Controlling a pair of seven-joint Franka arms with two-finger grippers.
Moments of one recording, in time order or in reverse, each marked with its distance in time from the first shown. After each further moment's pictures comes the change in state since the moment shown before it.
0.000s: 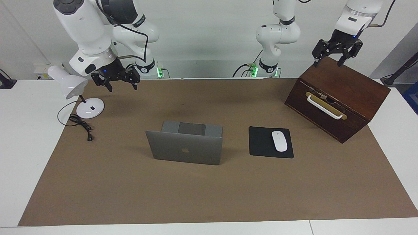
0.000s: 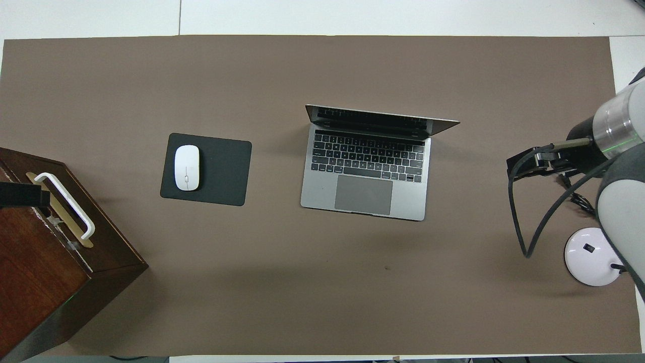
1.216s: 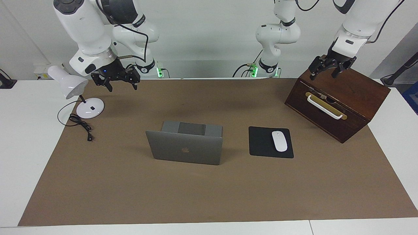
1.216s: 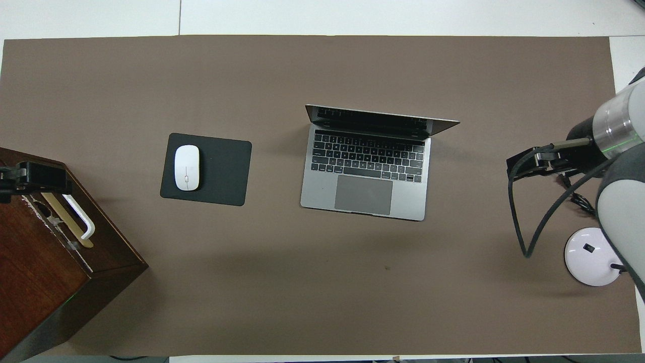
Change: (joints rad) left arm -0.028 0.071 0.025 -0.001 -0.002 0.004 -0.113; right arm 0.000 0.000 0.000 0.000 0.000 0.000 0.000
